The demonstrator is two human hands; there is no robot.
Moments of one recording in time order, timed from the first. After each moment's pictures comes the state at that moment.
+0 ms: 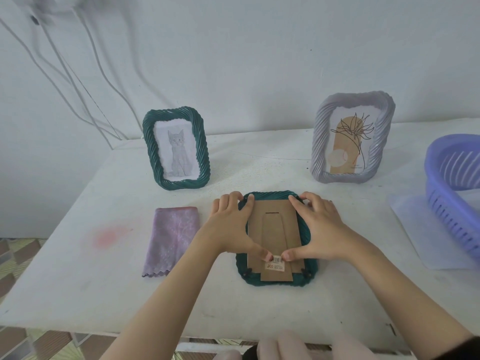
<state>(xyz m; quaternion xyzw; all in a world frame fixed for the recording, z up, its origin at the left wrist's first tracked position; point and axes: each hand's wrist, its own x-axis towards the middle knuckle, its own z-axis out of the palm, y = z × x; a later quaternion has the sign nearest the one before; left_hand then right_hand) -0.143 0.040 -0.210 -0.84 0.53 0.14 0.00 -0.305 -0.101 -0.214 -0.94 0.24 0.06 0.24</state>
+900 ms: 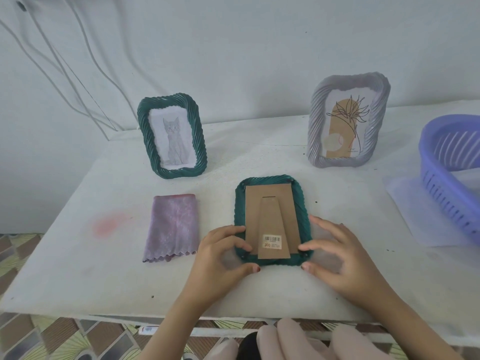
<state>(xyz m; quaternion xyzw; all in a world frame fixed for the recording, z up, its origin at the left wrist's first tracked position) -0.193 0.120 -0.250 -0.79 0.45 0.13 -0.40 -0.382 -0.053 -0.259 -0.87 0.22 -0.22 0.38</state>
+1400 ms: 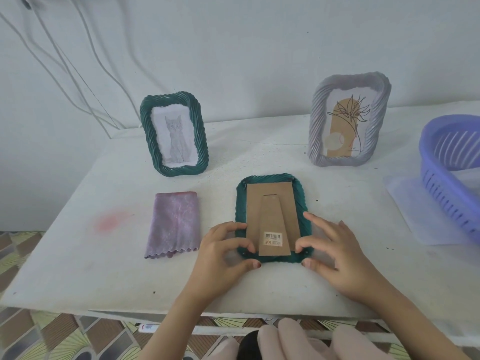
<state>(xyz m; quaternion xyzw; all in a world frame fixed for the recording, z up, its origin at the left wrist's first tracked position) -0.193 0.118 -0.254 -0.78 0.47 0.12 -0.39 -0.379 -0.056 -0.255 -0.92 0.17 -0.11 0.33</state>
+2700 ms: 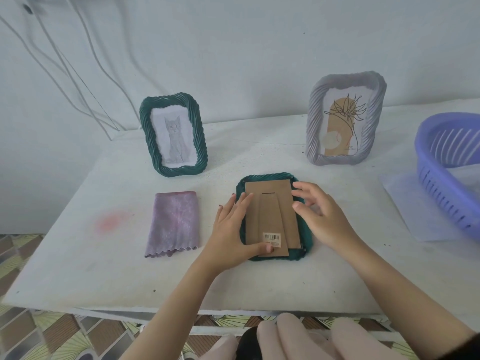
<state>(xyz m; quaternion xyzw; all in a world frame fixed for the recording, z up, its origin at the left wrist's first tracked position) -0.183 0.082 -0.240 -0.80 0.49 0.19 -0.30 -0.321 -0.074 -0.229 -0.79 0.29 -0.21 0.50</state>
